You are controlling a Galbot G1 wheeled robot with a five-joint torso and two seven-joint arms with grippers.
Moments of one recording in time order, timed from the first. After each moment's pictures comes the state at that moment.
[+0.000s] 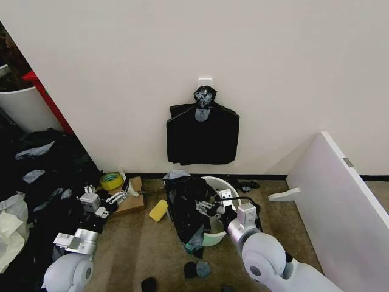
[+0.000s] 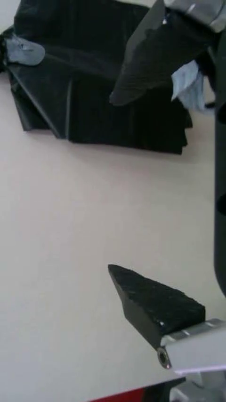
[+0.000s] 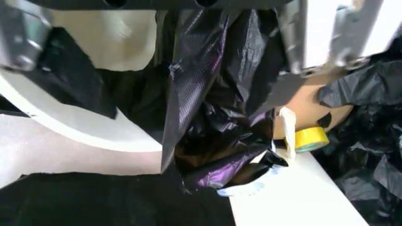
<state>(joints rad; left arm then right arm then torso) 1.52 -1.17 -0.63 -1.92 -0.45 -0.38 0.17 -1.10 1.00 -0.15 2.09 0.72 -0.36 0.46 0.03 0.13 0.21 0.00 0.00</state>
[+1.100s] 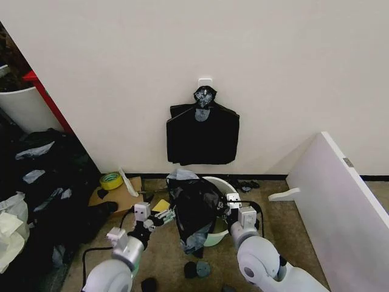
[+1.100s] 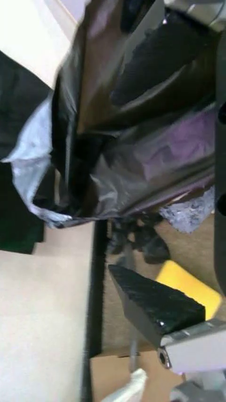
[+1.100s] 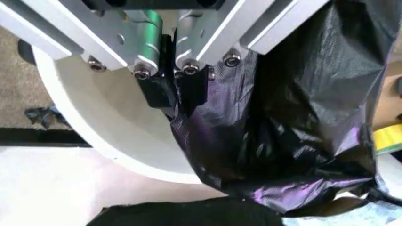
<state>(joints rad) 1.42 -1.08 -0.28 -2.08 -0.67 0.26 -0.18 -1.16 1.07 -0.13 2.05 0.67 -0.36 0.64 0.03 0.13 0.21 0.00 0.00</state>
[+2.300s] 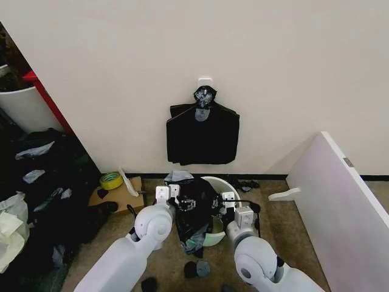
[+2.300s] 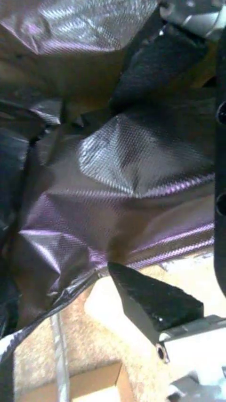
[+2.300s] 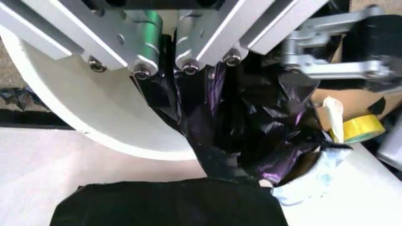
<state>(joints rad) 0.96 -1.20 0.03 -1.87 -0.97 0.74 -0.68 -1.15 1.09 -0.13 2.05 0.63 -0.35 0.58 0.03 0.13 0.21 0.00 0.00</state>
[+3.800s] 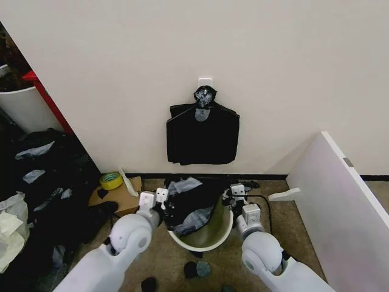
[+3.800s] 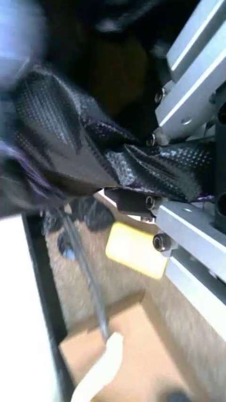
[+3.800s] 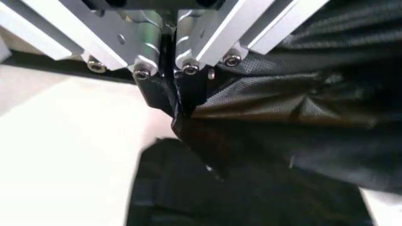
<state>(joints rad) 1.14 -0.98 -0.11 -2.06 -0.69 0.74 -0.35 -1.14 1.05 -0.04 1.94 0.43 -0.25 0.54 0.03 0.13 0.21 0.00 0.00</state>
